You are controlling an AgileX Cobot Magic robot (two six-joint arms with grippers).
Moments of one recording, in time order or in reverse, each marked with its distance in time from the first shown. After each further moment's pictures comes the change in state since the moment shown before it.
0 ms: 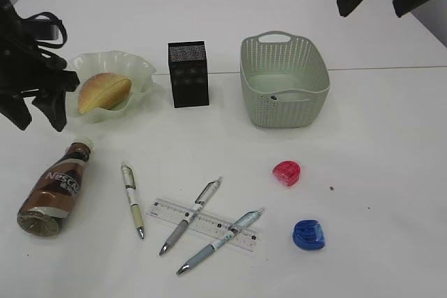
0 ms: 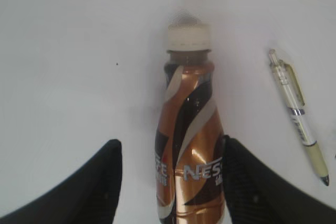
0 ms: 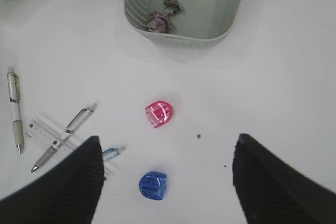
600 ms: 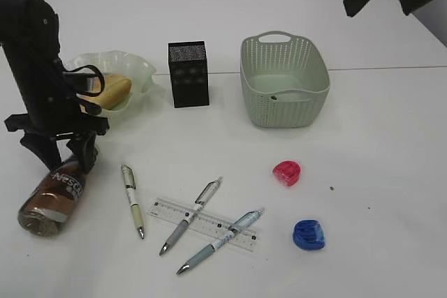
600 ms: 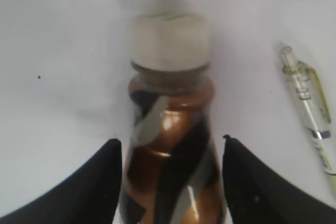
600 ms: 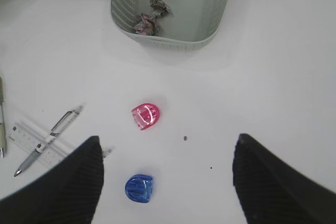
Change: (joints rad) left arm -0.029 0.216 -0.024 -0.043 -0.013 0.014; right arm 0.000 0.000 0.000 -0.040 0.000 0.000
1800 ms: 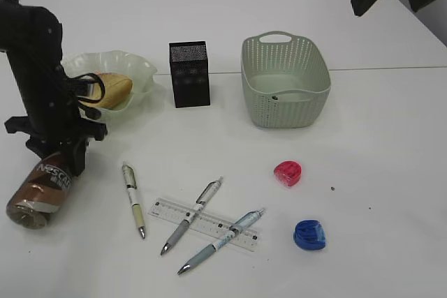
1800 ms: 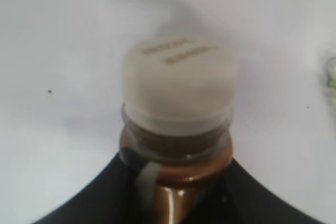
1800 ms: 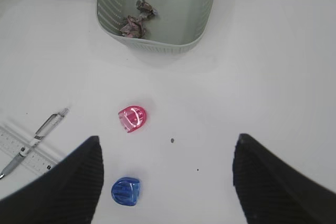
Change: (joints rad) left arm -0.002 0.039 -0.007 0.035 -0.015 0.004; right arm 0.000 -0.002 0.000 -0.049 0.000 -0.002
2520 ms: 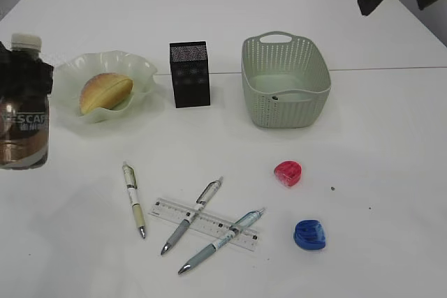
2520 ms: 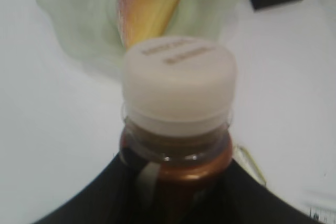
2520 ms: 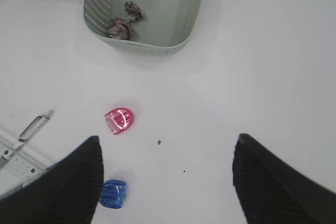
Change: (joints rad) left arm 0.000 -0.709 0.624 -0.002 -0.791 0.002; right arm 0.000 0.000 0.000 -0.039 0.001 0.000
